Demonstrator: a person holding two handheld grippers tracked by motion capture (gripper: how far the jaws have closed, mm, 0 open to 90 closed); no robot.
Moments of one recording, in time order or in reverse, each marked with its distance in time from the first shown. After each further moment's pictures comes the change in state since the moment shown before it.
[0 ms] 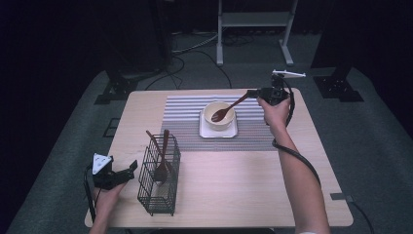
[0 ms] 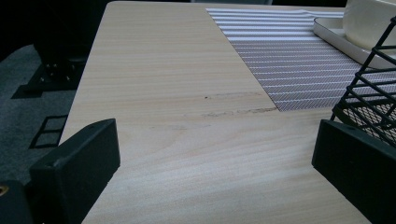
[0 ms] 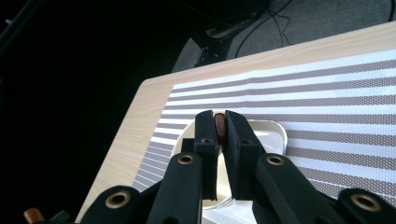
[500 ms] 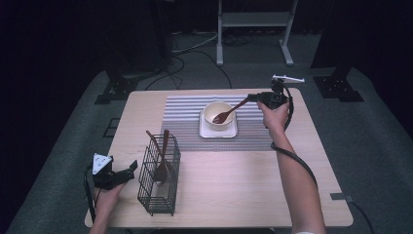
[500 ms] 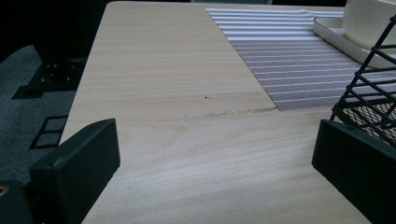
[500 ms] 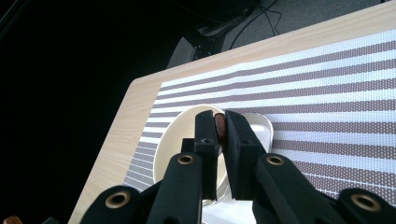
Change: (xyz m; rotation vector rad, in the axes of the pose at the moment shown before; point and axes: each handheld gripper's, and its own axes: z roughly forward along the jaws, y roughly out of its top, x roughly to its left) left arm 0.000 0.000 0.000 -0.001 0.001 0.004; right arm -0.016 -0.009 0.009 -0.003 -0.019 0.035
